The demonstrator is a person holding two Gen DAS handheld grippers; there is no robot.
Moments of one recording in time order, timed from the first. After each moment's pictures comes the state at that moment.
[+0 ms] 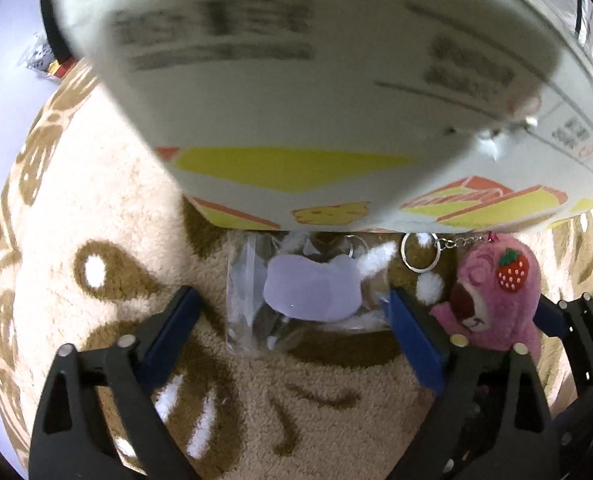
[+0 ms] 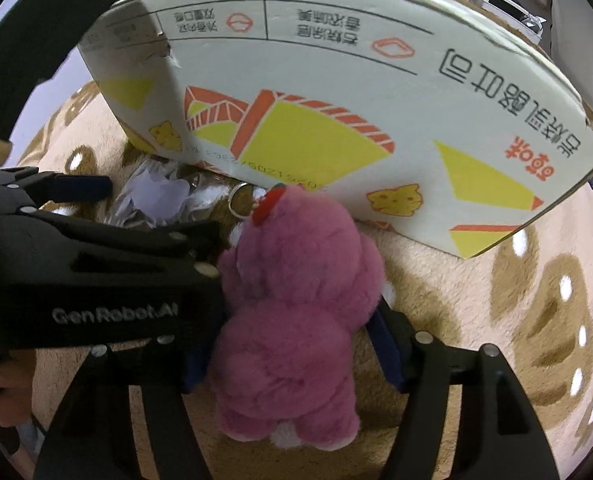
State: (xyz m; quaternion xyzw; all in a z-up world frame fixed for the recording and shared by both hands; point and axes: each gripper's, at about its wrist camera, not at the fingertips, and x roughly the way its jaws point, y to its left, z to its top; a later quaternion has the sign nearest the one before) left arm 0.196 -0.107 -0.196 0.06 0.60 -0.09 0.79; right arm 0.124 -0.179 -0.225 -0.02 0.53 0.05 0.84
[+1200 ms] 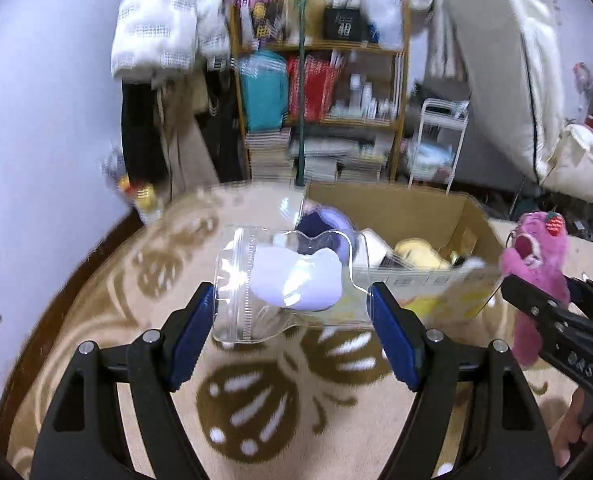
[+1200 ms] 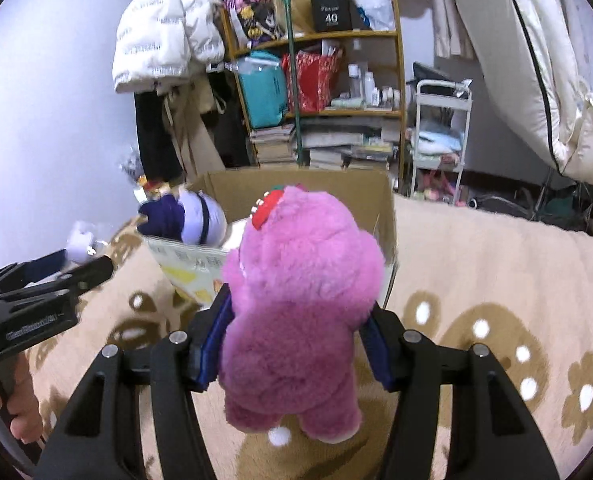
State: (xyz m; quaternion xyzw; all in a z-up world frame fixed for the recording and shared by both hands) left arm 0.078 -0.055 -0.017 0.05 0.32 -0.06 0.94; right arm 0.055 -0.240 -0.092 0.08 0.32 0.03 0.94
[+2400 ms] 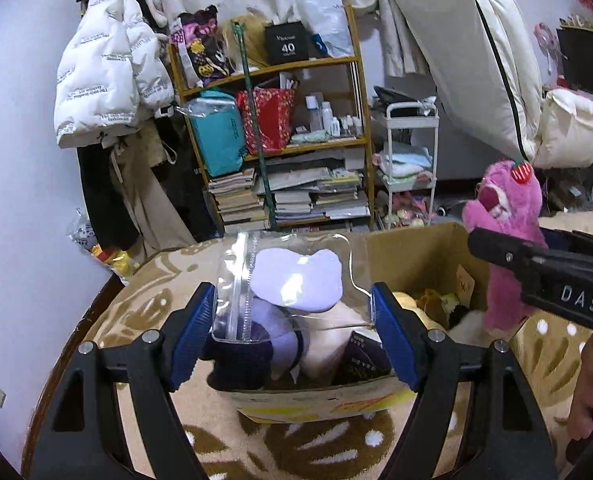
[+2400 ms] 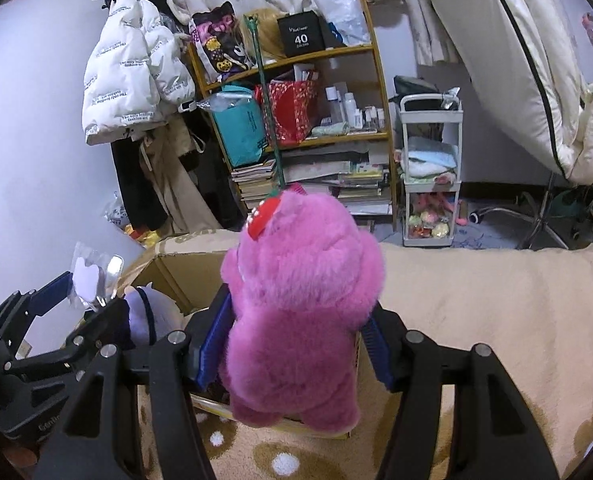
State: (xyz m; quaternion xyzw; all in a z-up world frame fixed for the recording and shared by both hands) left arm 0.167 -0.131 -0.043 0.13 0.28 -0.11 0.95; right arm 0.140 -0.291 -0.090 0.13 0.29 0.01 0.95
